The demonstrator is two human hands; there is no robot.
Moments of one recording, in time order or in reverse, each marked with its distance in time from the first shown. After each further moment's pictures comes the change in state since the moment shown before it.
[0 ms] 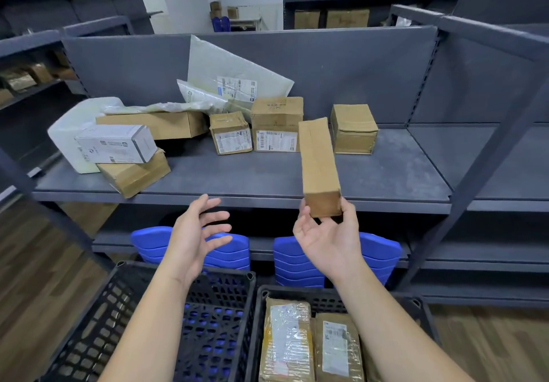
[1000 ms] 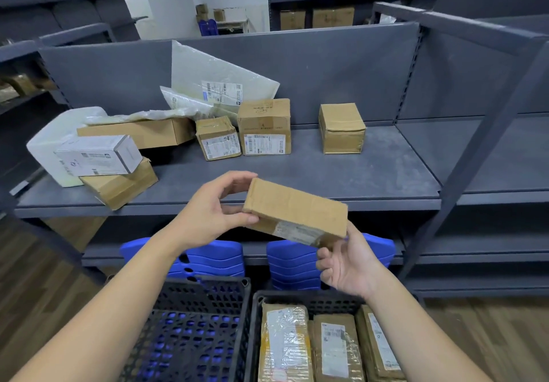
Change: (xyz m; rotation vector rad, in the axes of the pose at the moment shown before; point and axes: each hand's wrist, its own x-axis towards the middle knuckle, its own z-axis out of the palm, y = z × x) left_hand 0.021 0.040 0.039 0.638 -0.612 0.587; right_hand -0.008 -0.045 -0.048 -0.627 0.239 0.216
